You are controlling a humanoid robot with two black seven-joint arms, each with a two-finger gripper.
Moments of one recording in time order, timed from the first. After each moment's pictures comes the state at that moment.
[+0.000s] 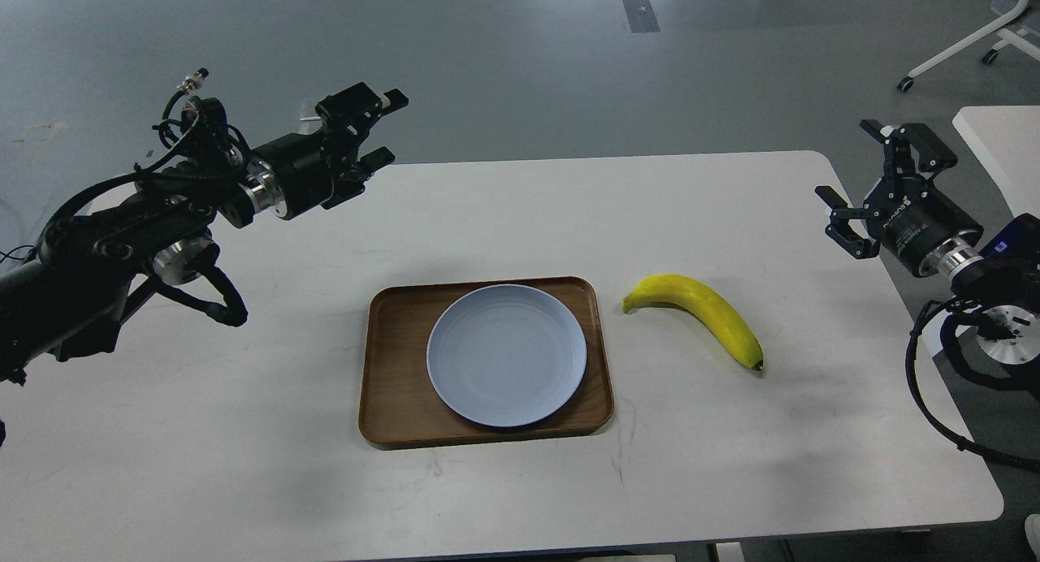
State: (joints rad) left arm -1.06 0.42 -0.08 -0.68 0.30 -0.36 -0.49; right arm 0.74 -0.65 0.26 0.68 0.06 0.49 0.49
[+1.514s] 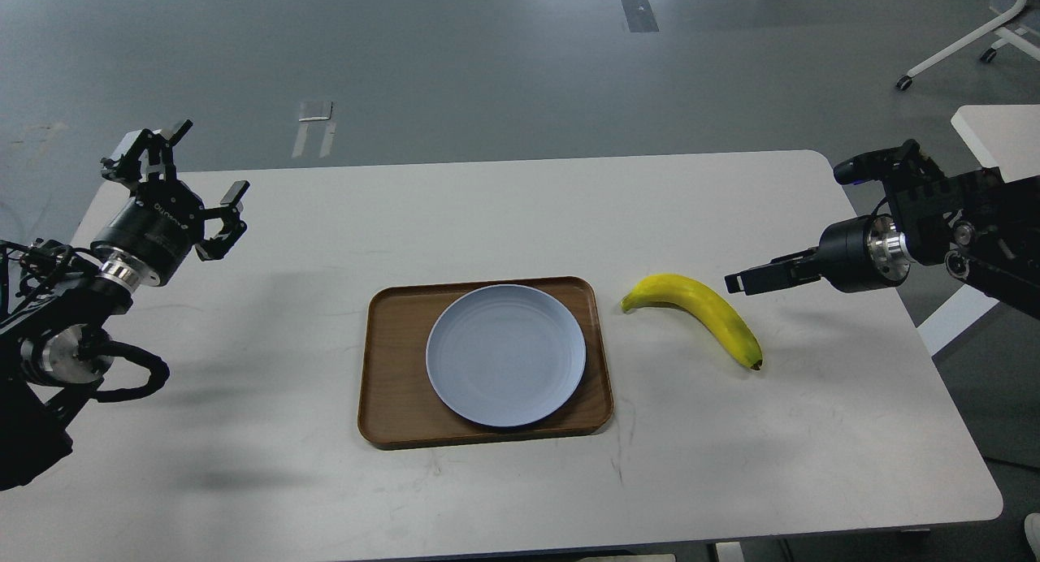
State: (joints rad) left arm -0.64 0.51 -0.62 -0.66 0.05 -0.49 -0.46; right arm 1.18 -0.68 -0.19 0.90 -1.43 0.46 0.49
